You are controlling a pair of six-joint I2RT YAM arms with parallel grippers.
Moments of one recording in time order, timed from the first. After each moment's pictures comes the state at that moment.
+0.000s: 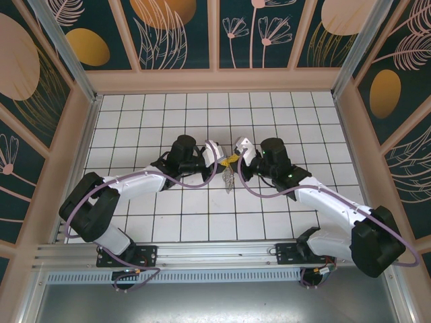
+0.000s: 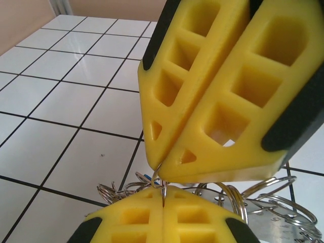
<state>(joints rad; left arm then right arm) -0.69 1.57 0.82 0.30 0.57 0.28 0.62 1.18 0.69 0.01 -0.37 -0.16</state>
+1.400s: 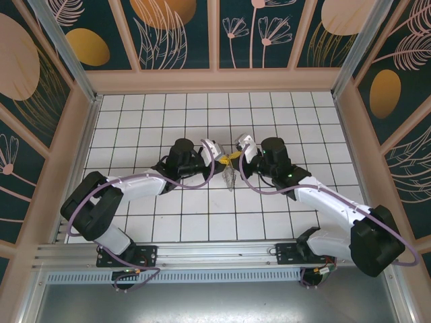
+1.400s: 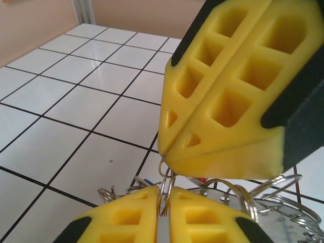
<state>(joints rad) -0.69 1.59 0.76 0.46 0.52 0.15 0.62 1.18 0.68 0.05 -0.34 -0.06</state>
